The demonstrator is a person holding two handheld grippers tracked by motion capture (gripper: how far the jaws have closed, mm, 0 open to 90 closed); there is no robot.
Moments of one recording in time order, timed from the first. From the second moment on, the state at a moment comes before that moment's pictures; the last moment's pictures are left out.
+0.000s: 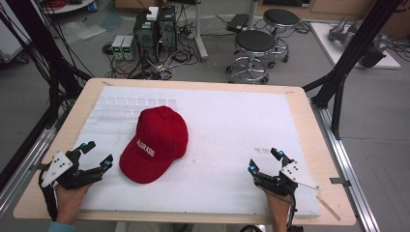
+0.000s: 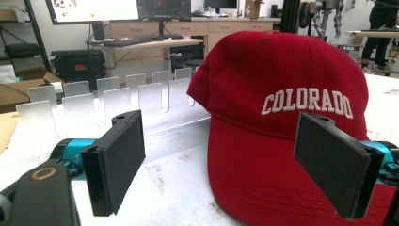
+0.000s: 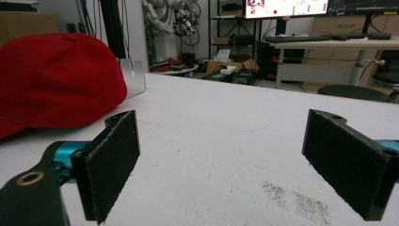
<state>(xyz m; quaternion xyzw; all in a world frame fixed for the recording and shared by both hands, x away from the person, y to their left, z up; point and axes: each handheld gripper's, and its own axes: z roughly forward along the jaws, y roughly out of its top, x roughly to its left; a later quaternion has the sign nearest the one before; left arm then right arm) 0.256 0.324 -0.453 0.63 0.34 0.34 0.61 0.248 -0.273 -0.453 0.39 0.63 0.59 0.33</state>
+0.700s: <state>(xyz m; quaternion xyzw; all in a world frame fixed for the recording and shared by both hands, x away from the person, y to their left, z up) 0.257 0.324 -0.453 0.64 0.33 0.33 0.61 0.248 -0.273 -0.453 0.39 0.63 0.59 0.33</state>
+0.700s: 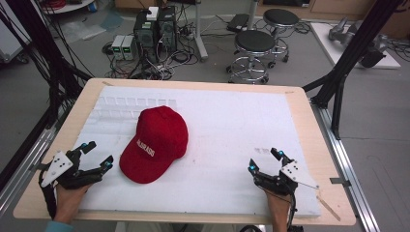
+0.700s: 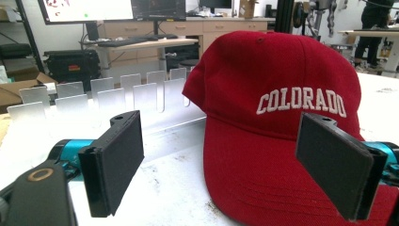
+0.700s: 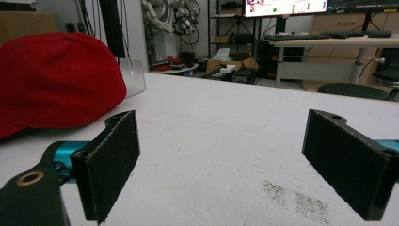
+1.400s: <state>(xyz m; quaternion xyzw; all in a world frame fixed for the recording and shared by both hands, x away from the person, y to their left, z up) 0.273 0.311 -0.409 0.69 0.33 0.29 0.58 0.248 -0.272 -0.453 0.39 0.63 0.58 0.33</state>
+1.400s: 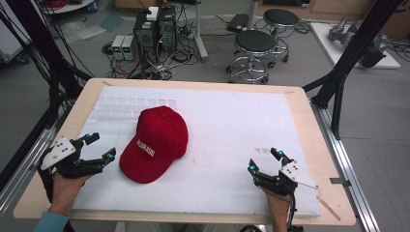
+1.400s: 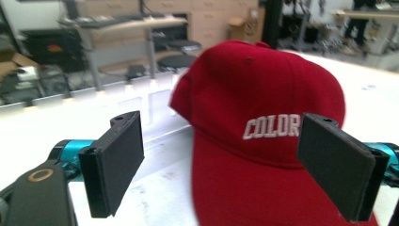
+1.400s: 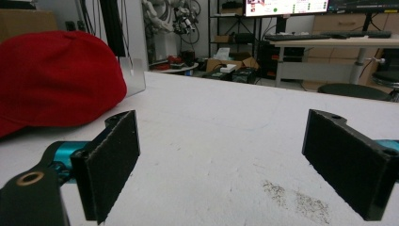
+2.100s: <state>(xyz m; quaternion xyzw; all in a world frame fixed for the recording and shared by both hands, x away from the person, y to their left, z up) 0.310 0.254 -0.360 0.76 0.30 0.23 0.52 0.249 -0.272 -0.453 0.39 0.63 0.58 0.33</state>
